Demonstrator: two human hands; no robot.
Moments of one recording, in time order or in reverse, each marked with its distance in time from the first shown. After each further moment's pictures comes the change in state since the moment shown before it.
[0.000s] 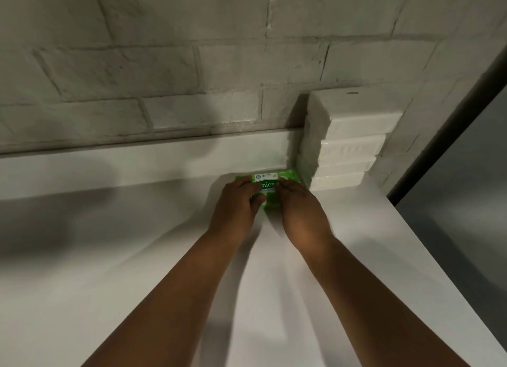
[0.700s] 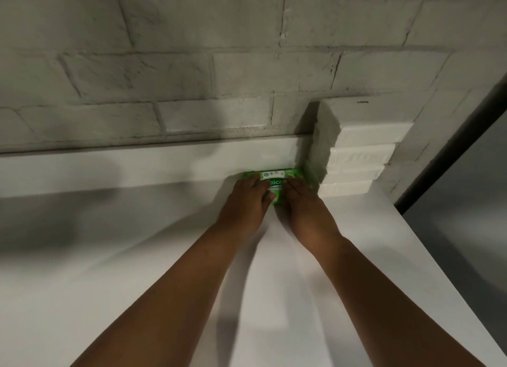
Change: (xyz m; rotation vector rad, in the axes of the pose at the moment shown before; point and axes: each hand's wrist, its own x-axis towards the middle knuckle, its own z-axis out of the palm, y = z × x) left_hand 0.011 0.010 -0.009 0.203 -0.114 0.035; right_hand 0.008 0.010 0.007 0.062 -0.056 0.044
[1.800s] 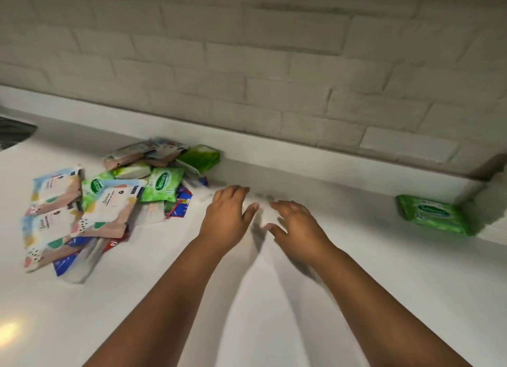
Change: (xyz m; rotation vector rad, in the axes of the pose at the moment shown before) left_hand -0.285 -0.166 -0.253 0.201 0.251 -0.477; right_hand -0.074 -0.349 0.057 0.154 -0.311 -0.347
